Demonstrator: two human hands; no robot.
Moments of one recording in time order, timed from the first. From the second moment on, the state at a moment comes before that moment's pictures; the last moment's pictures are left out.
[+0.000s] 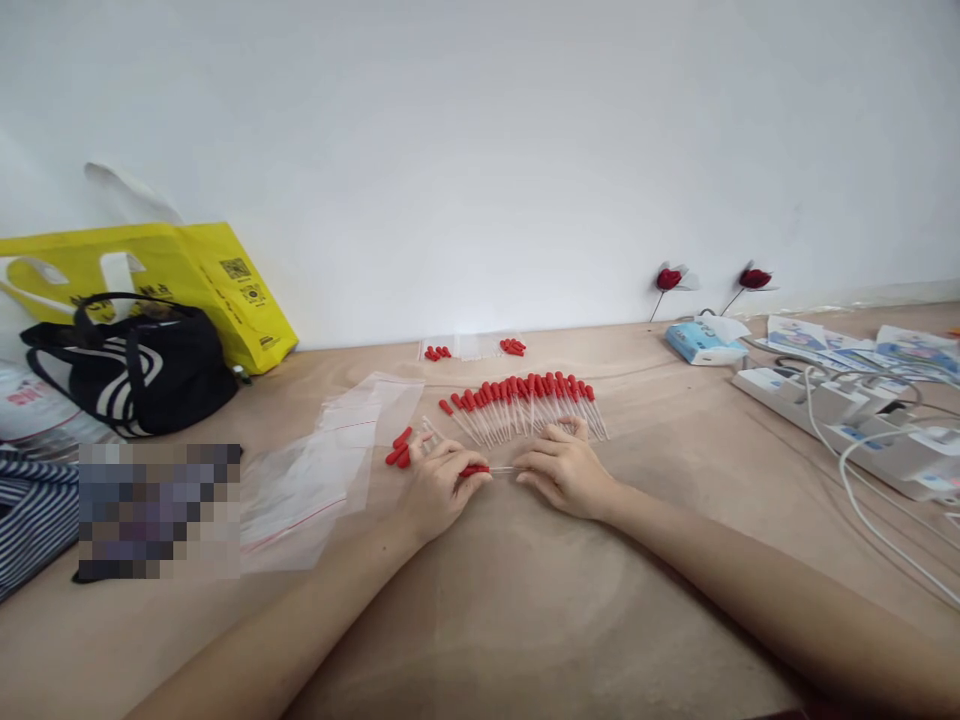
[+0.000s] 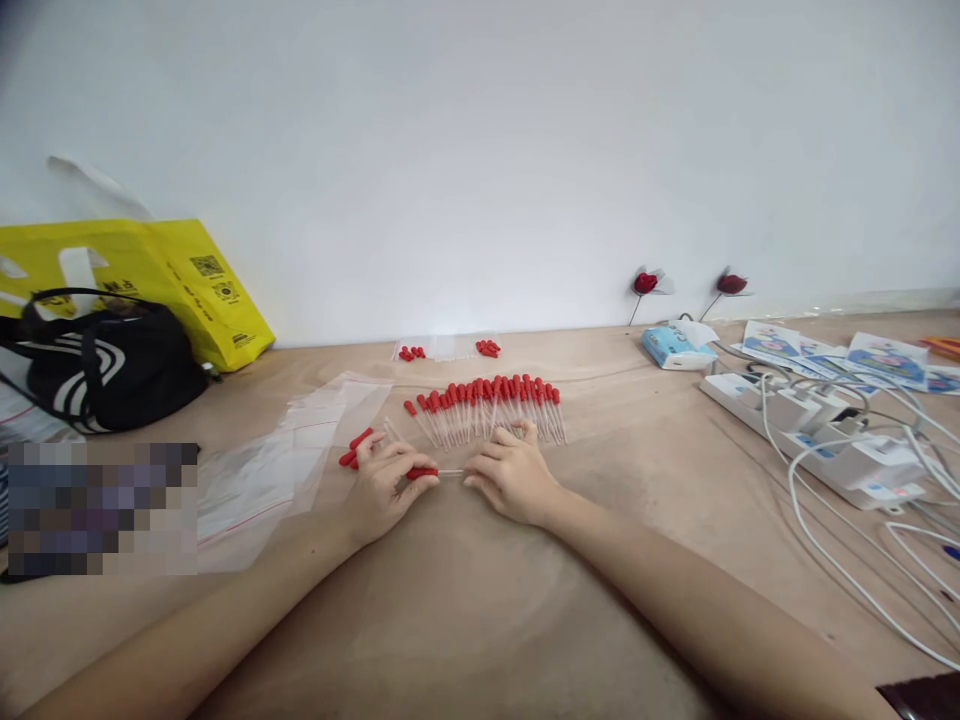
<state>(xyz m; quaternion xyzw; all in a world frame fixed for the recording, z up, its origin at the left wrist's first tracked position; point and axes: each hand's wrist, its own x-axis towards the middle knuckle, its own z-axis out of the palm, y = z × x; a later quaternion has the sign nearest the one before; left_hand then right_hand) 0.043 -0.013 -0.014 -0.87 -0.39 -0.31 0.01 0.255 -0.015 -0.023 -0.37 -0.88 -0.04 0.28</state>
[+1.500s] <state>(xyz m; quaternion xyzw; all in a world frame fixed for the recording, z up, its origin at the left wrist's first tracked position) -0.025 0.015 -0.016 -0.79 -0.57 -0.23 0.07 0.157 0.026 -0.016 -0.55 -0.78 0.00 0.28</state>
